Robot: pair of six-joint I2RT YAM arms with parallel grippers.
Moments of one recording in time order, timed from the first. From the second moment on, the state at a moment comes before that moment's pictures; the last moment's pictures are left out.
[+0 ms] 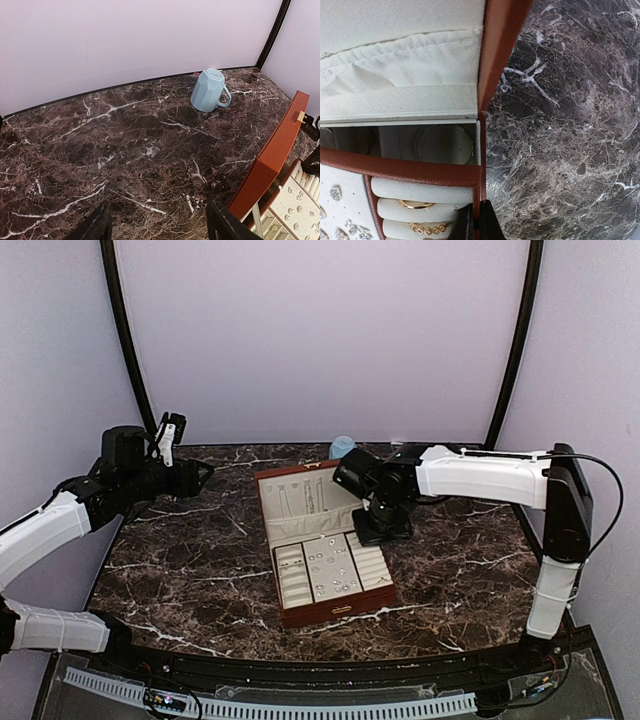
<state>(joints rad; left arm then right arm) -0.34 1.06 0.82 -0.18 0.11 -0.09 0.93 1.87 1.52 -1.00 0.24 0.66</state>
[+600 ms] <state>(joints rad) -0.34 1.06 0.82 -0.18 0.11 -0.09 0.94 1.92 1.59 -1.06 0.30 0.68</state>
